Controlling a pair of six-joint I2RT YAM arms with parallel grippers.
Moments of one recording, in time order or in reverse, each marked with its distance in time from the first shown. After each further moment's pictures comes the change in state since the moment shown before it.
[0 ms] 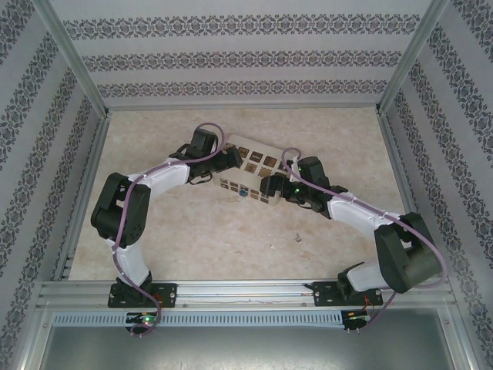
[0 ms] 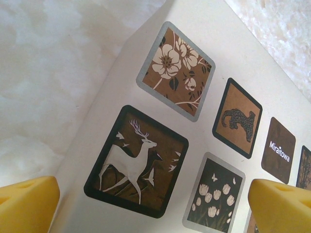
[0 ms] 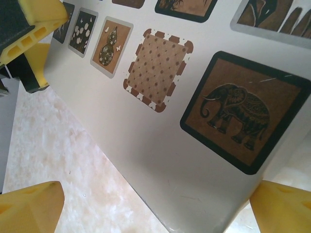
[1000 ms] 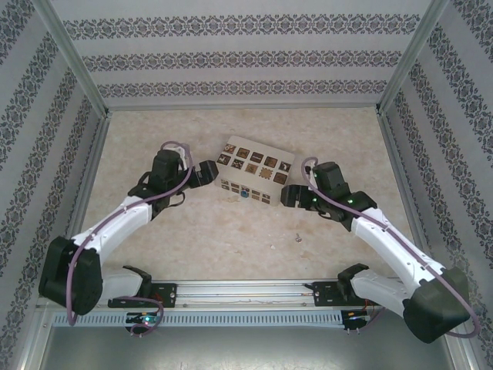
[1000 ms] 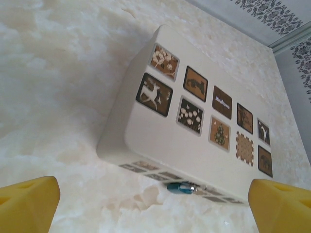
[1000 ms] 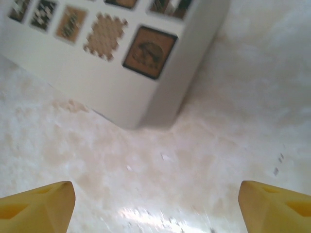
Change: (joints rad) left arm 0.065 -0.595 -0.460 0.093 0.007 0.096; right arm 0.006 -0.363 0.063 -0.582 0.256 -0.139
